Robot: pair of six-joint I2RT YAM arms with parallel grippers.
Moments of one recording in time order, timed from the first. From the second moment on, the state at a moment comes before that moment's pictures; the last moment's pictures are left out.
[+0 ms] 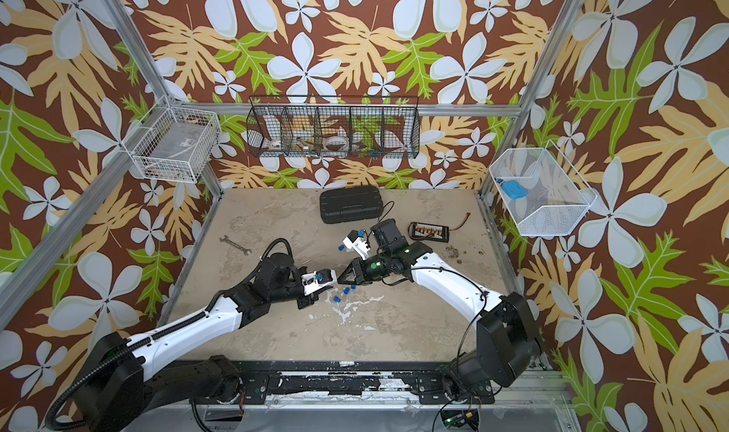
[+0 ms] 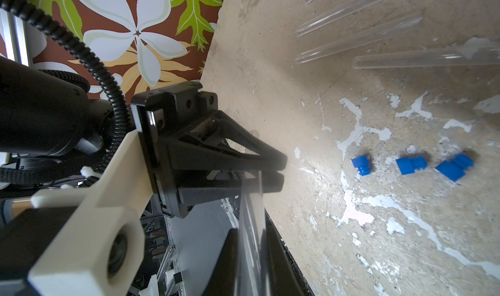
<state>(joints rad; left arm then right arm) -0.65 1.18 0.64 -0.06 0.34 0.59 0.58 1.49 1.11 -0.52 -0.83 0.39</state>
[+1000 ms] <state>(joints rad) -0.54 1.13 0.57 0.02 0.09 0.22 0.60 1.41 1.01 -0.54 -0.26 0.17</state>
